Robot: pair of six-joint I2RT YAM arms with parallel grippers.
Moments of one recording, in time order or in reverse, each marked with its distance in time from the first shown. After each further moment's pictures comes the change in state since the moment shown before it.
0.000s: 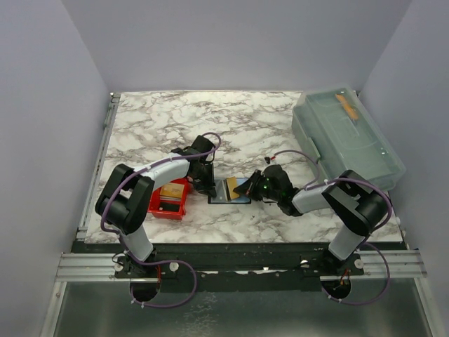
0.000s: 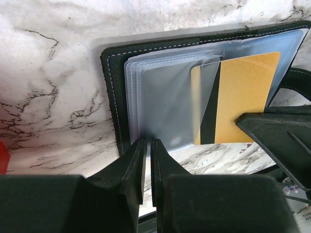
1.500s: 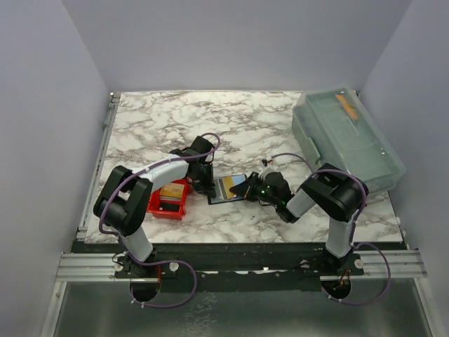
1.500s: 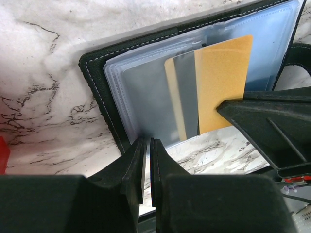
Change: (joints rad) left arm 0.000 -0.021 -0.016 0.006 0.010 -0.014; right arm 0.024 0.206 -0.057 0.438 -0.015 -0.089
